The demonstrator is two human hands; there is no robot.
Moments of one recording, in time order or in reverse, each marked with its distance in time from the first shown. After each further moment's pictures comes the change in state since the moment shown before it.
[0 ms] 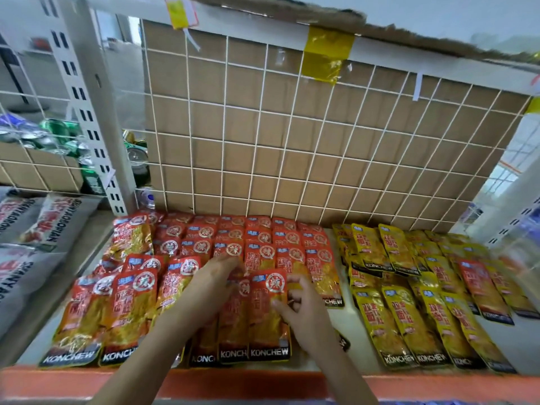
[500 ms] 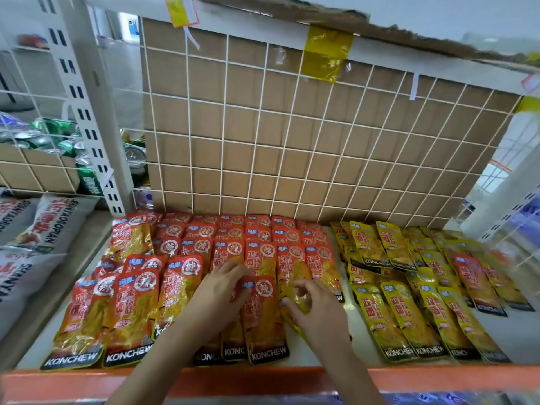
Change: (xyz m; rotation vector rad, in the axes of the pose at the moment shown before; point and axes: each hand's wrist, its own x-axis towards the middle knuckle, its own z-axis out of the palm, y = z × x) left_hand -0.017 0.004 0.010 -0.052 0.030 0.119; right_hand -0.004 0.005 -0.011 -0.468 0.167 -0.101
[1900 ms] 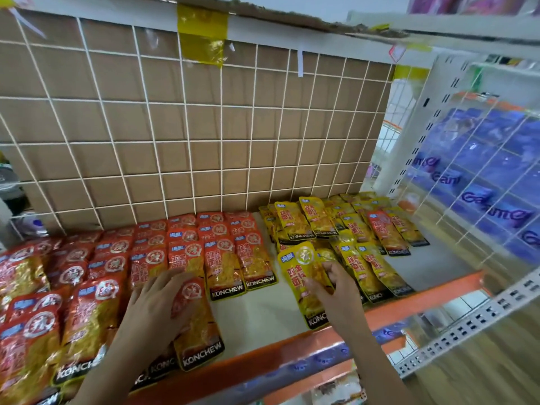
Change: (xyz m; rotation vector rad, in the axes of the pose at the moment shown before) left_hand 0.002 0.017 0.018 0.178 -0.088 -0.073; right_hand -0.040 0.090 -0.075 0.440 0.256 0.360
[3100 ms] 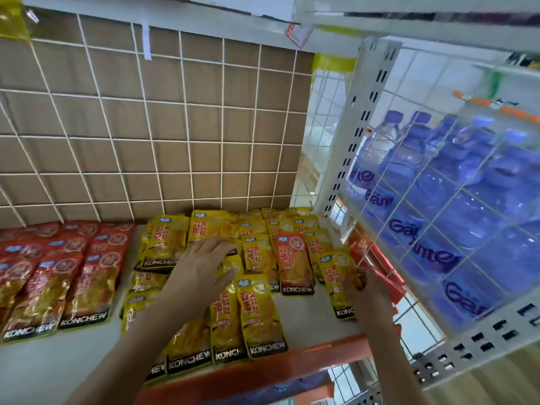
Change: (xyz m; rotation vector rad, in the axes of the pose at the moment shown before) left_hand 0.135 0.274 0.122 0.016 0.037 0.207; right_hand 0.173 0.181 -0.226 -0.234 0.181 0.079
